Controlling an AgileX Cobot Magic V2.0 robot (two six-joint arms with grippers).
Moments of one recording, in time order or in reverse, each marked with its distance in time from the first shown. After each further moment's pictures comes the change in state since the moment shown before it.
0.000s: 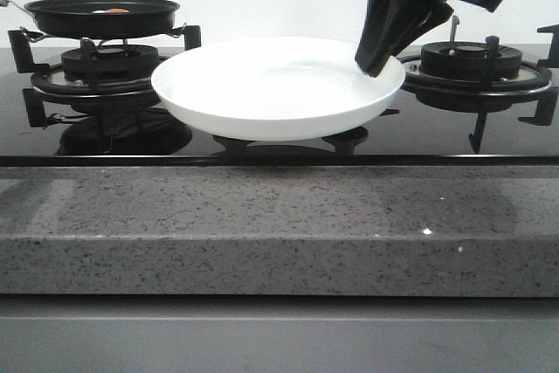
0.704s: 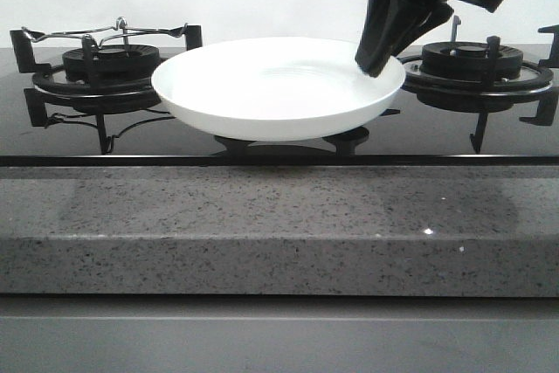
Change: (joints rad) left arm -0.070 -0.157 0.000 -0.079 0.179 0.266; right arm 0.000 0.000 0.000 0.000 0.000 0.000
